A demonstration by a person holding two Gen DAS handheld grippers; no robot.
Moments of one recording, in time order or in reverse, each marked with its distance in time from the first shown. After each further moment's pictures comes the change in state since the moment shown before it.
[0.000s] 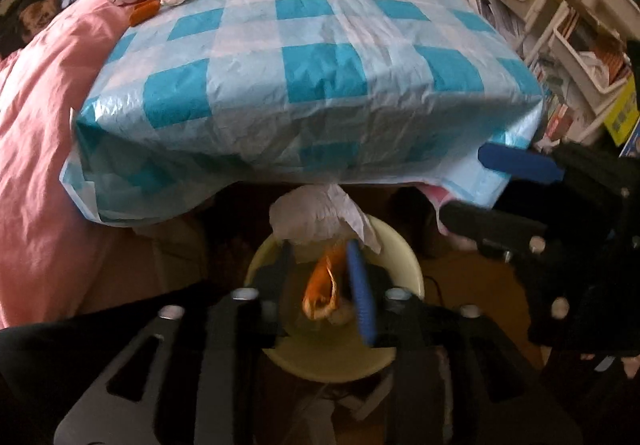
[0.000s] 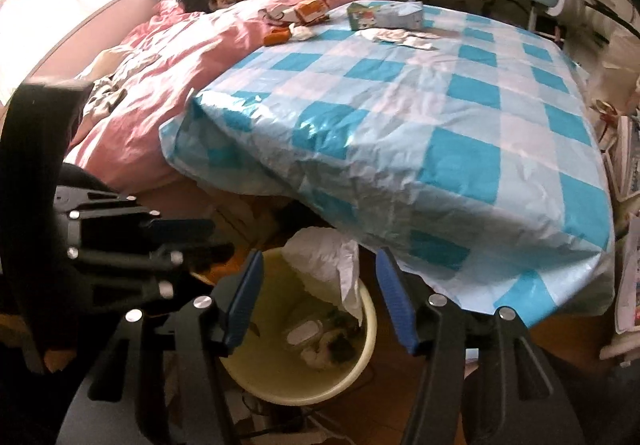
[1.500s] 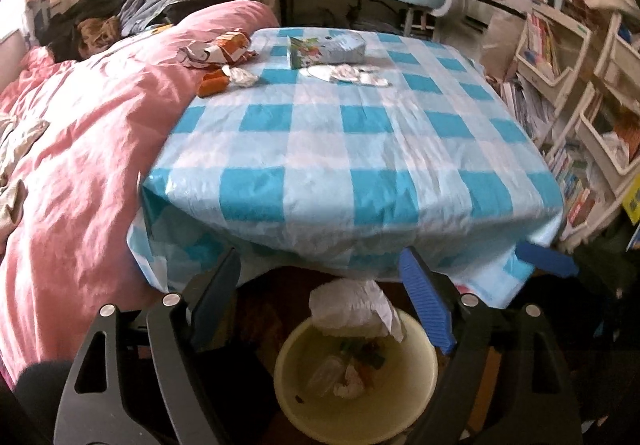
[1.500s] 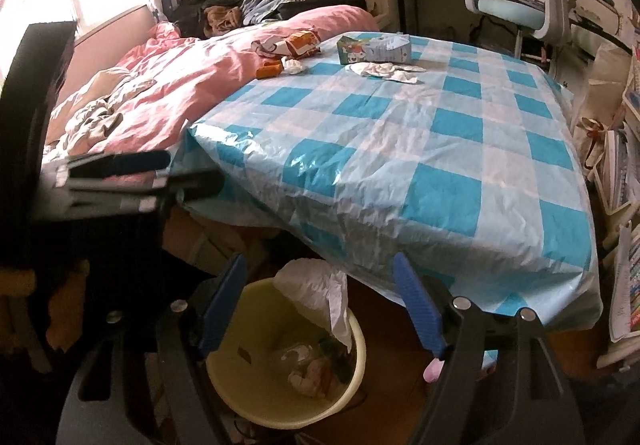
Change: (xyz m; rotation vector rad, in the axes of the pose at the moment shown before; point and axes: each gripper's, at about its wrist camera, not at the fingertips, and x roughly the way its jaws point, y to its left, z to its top) left arm -0.039 0.035 0.038 -0.145 -0.275 0.097; right arm -0.010 0.000 0.009 -0.008 -0.110 -0.033
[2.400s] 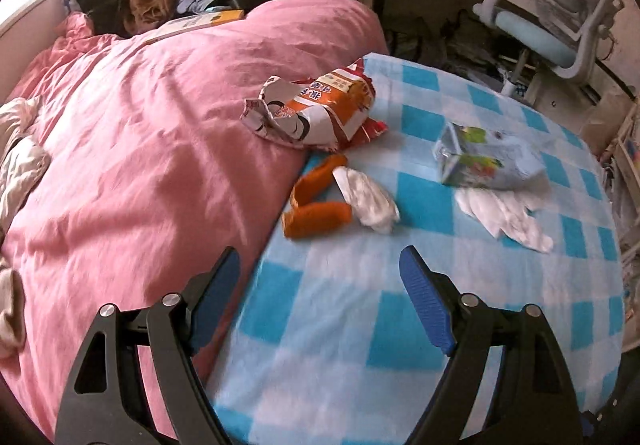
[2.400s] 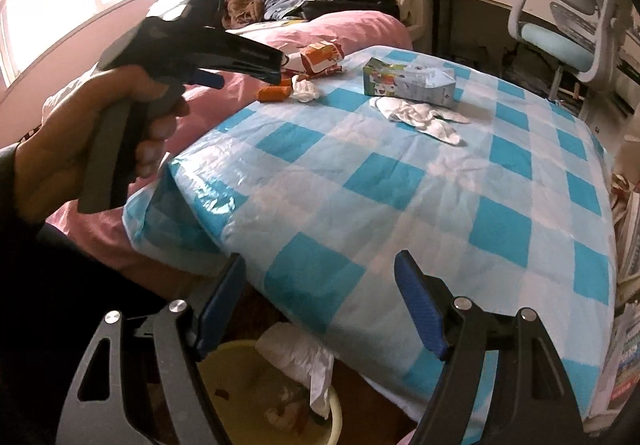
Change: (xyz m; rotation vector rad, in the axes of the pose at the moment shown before) left arm 0.138 0.114 0.179 -0.202 0.049 0.186; right arm 0.067 -0.002 0.087 -0.125 0.021 0.035
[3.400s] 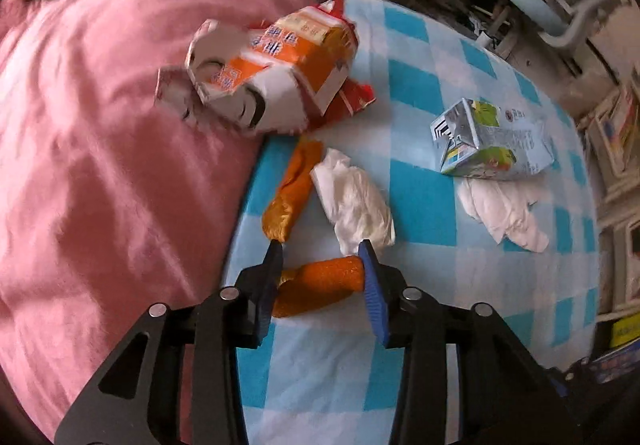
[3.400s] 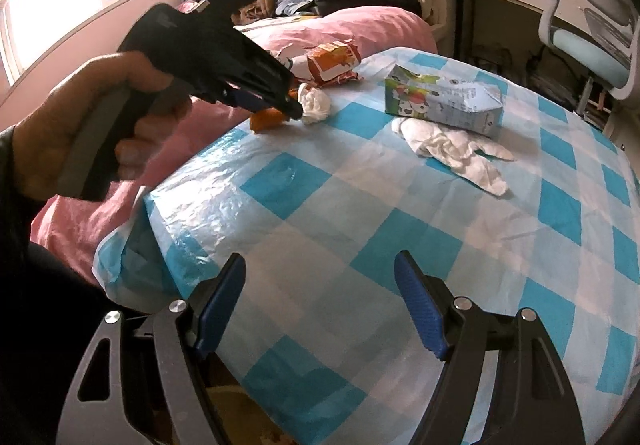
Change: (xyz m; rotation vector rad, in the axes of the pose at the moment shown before) left arm 0.070 0.000 0.039 0.060 0.255 -0.179; right arm 0.056 -0.005 0.047 -0.029 0.015 0.056
